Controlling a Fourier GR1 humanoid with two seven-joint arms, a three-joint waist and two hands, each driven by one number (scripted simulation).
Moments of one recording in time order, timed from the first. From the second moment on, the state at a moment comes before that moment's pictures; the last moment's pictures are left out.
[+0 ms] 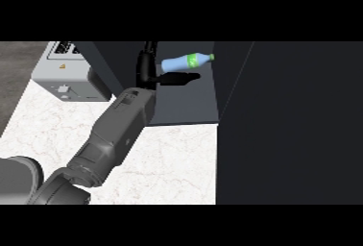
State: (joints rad) left arm -1.11 0.00 -0.01 -0.23 0.33 0.42 -0.69; right arm 0.54 -0.06 0.23 -2.10 -0.26 0.33 -0.16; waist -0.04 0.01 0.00
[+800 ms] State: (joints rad) left arm -0.92 0.00 -0.18 -0.54 0.40 0.27 -0.66; right arm 0.61 -0.06 0.23 -2.13 -0.25 0.31 -0.17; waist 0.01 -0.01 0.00
